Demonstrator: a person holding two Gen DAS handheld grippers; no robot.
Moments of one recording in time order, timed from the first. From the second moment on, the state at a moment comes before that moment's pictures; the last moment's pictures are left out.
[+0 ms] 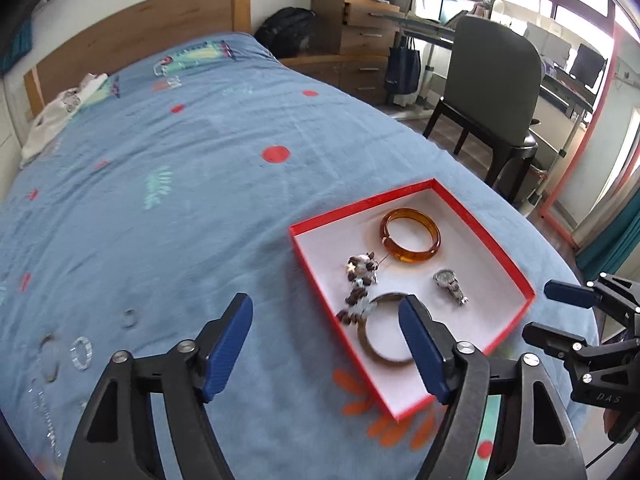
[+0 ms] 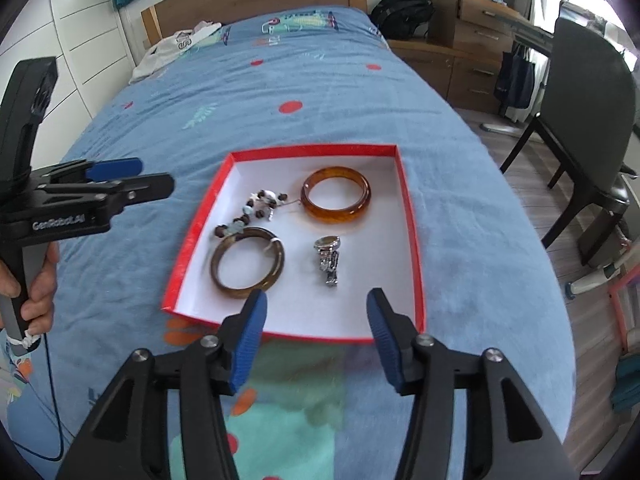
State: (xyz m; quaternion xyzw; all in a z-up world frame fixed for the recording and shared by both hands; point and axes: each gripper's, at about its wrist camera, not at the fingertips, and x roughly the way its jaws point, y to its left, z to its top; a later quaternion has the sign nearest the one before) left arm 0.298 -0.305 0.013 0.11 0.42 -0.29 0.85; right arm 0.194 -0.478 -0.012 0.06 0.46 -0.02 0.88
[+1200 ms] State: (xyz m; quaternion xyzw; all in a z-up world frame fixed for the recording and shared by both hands) left arm 0.116 0.053 0.100 0.03 0.35 -0.09 0.93; right arm 0.073 -0.304 0.143 0.05 0.33 0.04 0.94
